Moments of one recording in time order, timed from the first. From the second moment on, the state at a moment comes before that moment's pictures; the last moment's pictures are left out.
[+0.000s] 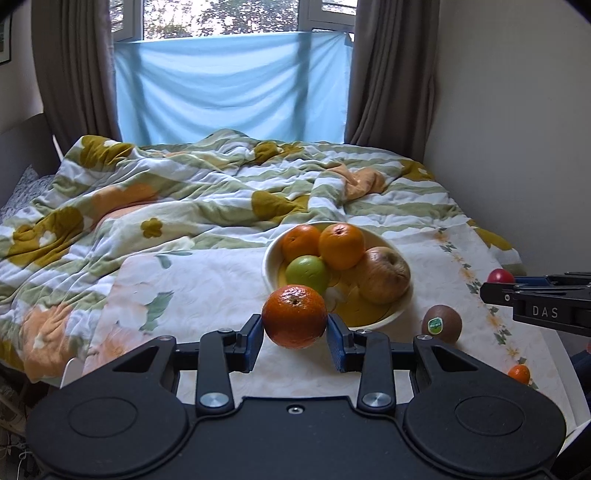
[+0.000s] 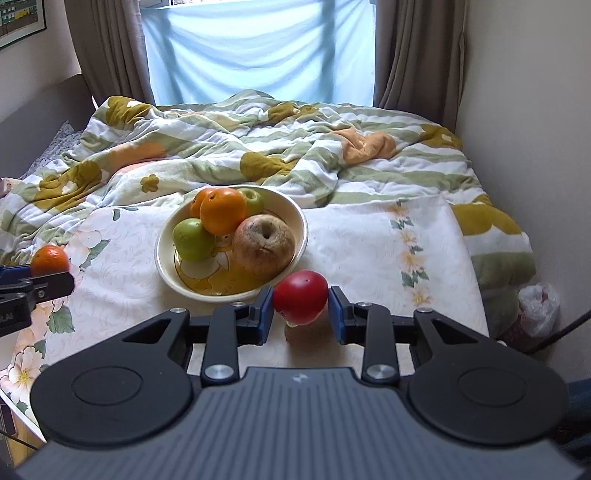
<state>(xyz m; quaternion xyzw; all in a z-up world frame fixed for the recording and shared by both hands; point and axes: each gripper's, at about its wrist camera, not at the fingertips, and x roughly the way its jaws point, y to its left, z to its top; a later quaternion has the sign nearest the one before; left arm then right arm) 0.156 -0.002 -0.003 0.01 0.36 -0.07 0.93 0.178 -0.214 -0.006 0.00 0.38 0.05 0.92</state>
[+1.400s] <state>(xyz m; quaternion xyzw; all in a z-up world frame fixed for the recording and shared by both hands) 0.242 -0.023 -0.054 0.10 0.40 -0.14 0.90 0.260 -0.187 -0.028 0.01 0.40 0.06 0.91</state>
